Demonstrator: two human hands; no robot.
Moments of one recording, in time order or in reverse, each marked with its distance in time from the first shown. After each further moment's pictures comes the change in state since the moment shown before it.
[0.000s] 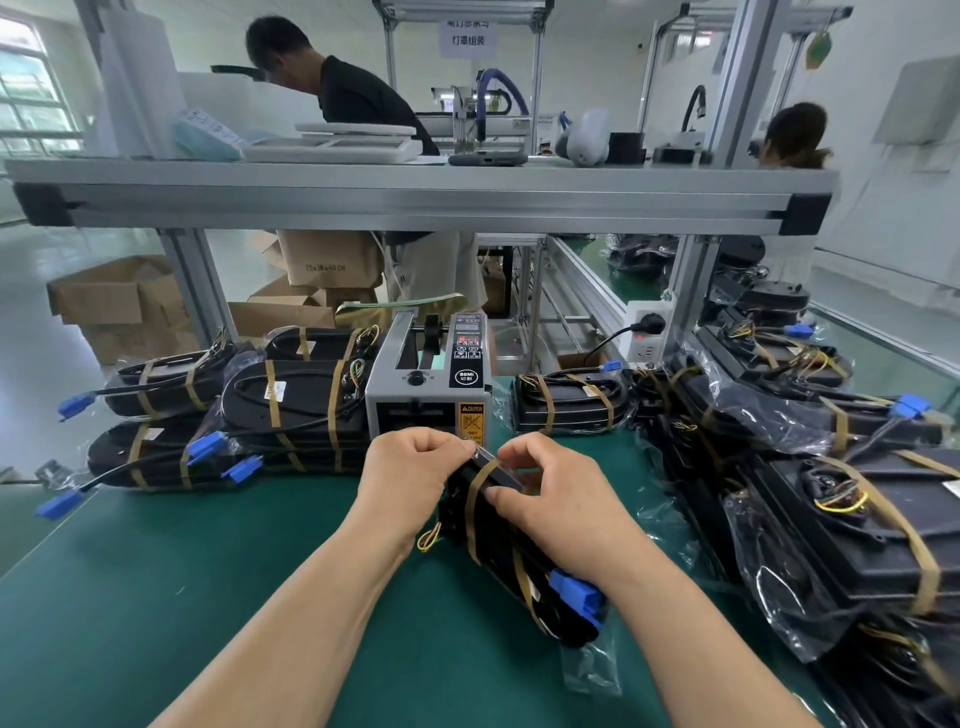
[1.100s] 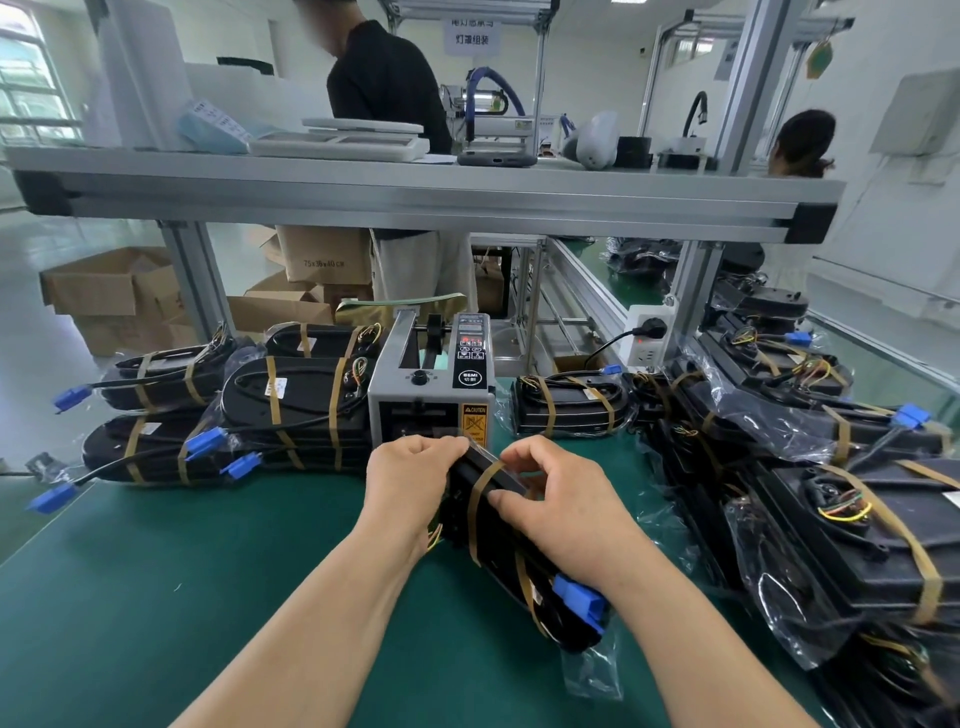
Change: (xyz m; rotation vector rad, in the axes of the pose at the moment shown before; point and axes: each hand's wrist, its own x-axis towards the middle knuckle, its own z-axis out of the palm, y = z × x) left_hand 0.007 -0.008 0.008 -0.182 0.092 -0.195; right_hand 0.001 0.004 0.002 -0.004 0.006 -0.027
